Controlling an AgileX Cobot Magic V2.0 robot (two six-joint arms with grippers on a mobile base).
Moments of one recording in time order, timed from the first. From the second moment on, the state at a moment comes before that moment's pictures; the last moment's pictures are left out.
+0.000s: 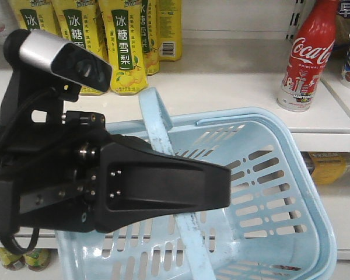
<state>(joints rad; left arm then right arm) -0.57 1.24 -0.95 1.30 -1.20 -2.09 -0.01 -0.01 0.03 -0.04 0.35 0.09</state>
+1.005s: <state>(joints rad) -0.57 1.24 -0.95 1.30 -1.20 -2.09 -0.01 -0.01 0.02 0.93 -0.35 0.23</state>
